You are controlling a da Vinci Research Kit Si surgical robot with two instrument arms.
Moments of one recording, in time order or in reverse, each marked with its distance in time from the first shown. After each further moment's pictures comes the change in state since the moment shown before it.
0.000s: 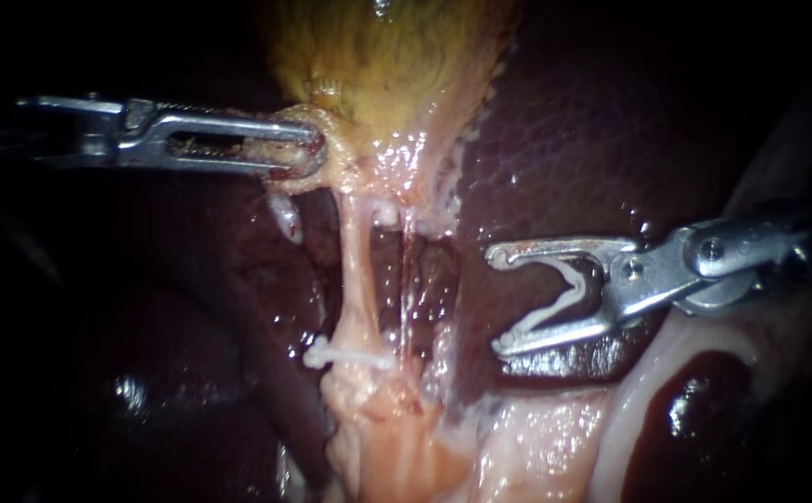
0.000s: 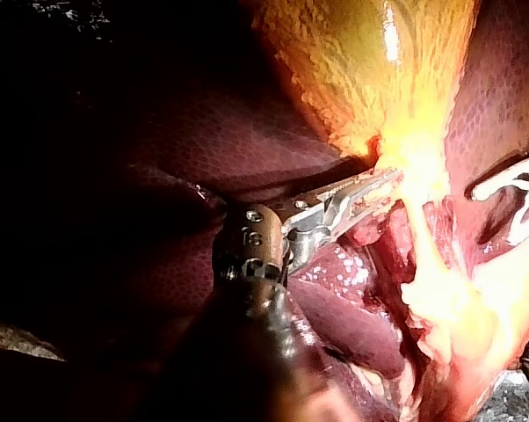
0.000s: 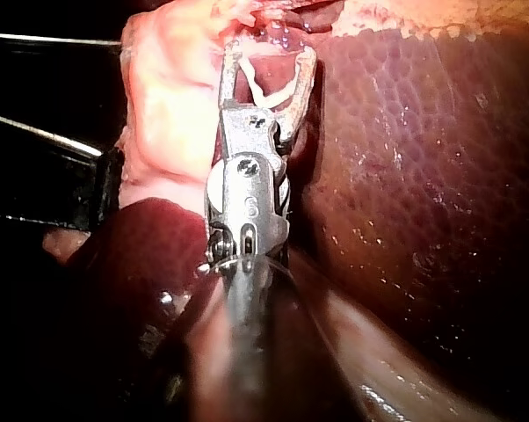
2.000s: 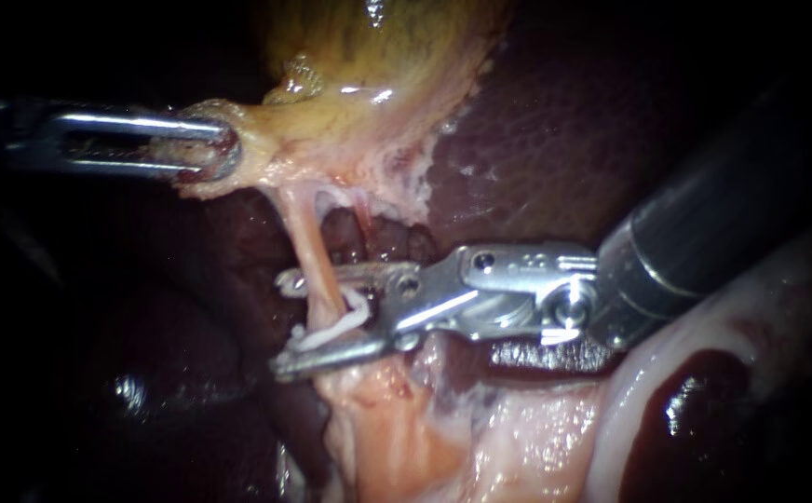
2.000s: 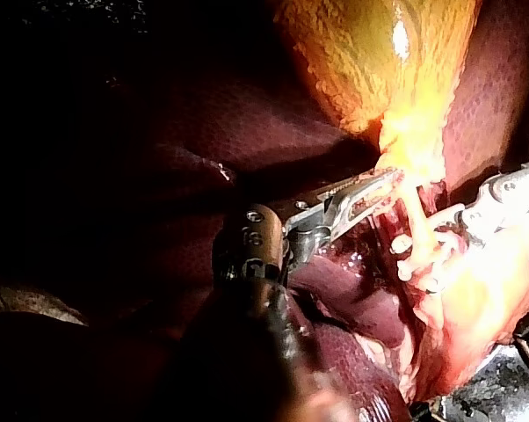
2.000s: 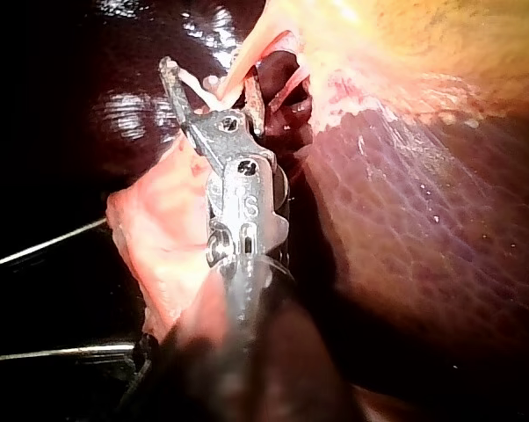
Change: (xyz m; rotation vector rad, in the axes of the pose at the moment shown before) right arm 0.005 0.000 0.019 0.146 0.099 0.216; left arm 0.001 0.005 -0.008 -0.001 0.014 -0.019
